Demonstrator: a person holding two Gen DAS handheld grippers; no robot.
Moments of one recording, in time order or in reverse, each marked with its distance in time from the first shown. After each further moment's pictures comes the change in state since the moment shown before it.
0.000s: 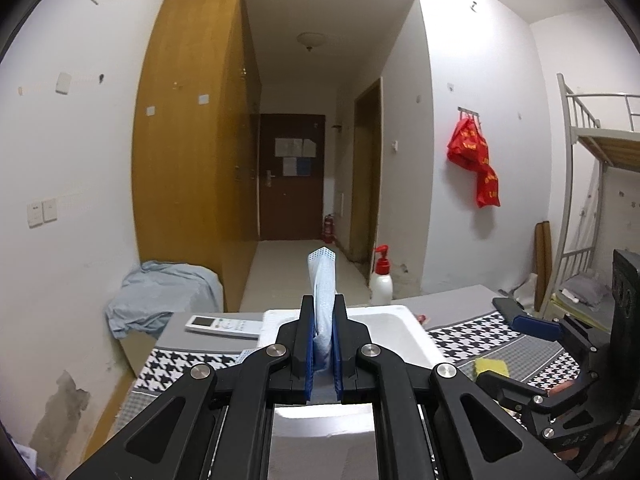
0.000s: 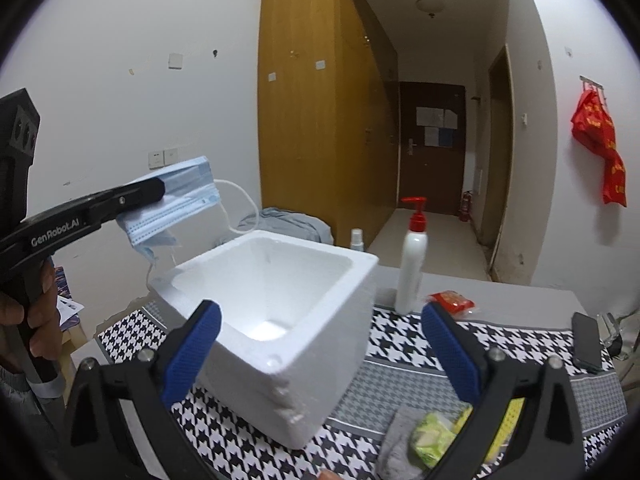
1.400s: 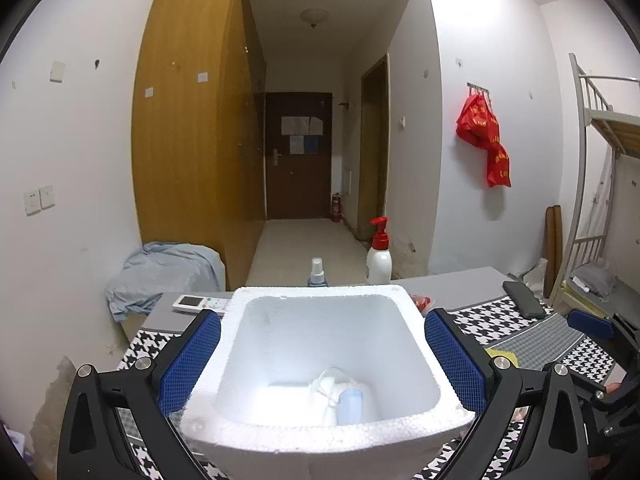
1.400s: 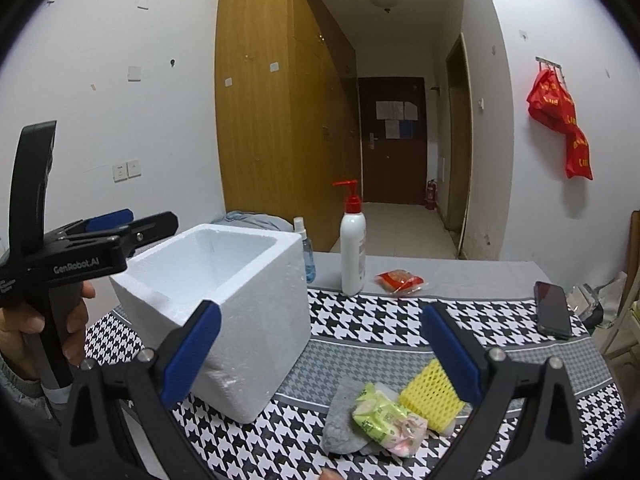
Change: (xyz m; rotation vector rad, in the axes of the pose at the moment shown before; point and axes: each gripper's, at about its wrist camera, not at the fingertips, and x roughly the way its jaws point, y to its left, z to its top) left arm 0.034 -0.028 -0.011 -0.005 0.077 0.051; right arm -0.027 -0.043 -0.021 0.078 -0.001 -0.108
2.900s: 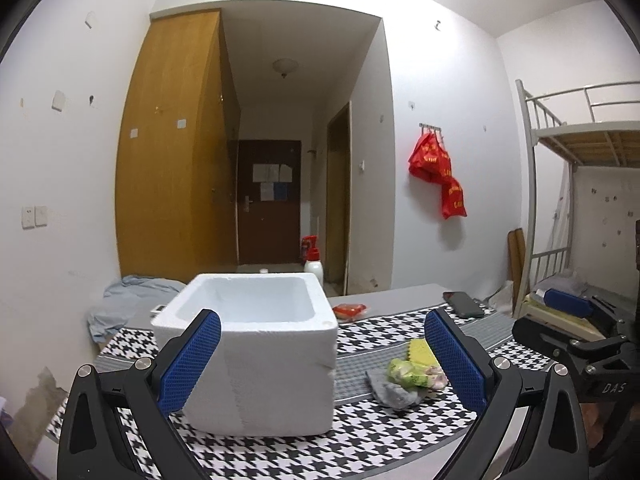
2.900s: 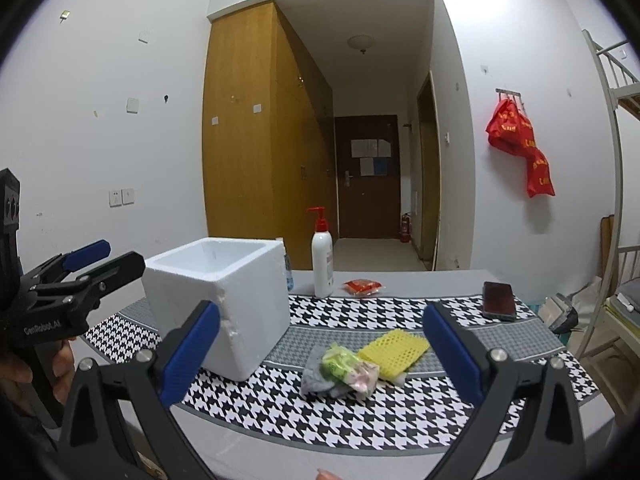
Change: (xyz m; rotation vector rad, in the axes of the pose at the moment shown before) left arm -0.100 -0.058 -0.073 0.026 -0.196 -0.108; right arm -0.103 -0.003 -0.053 0.018 -0.154 -0.096
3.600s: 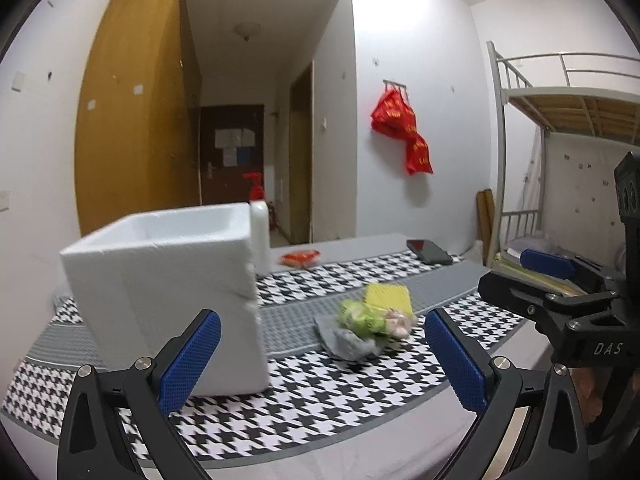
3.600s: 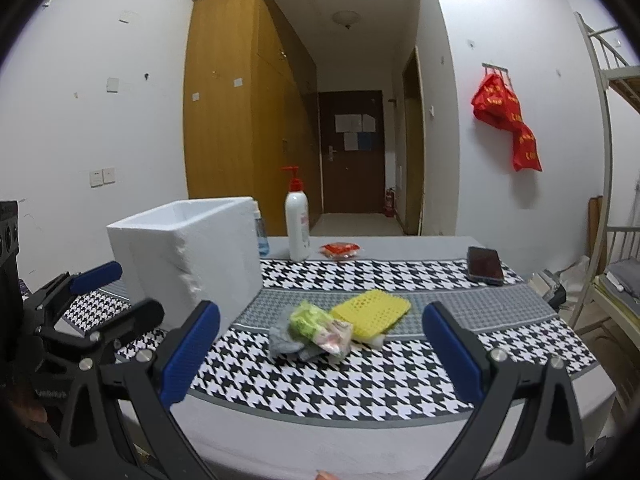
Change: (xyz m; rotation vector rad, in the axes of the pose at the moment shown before) left arm 0.036 -0.040 -0.049 0.037 0.151 -0.137; right arm 0.012 -0.026 -0.033 0.019 0.096 -0.061
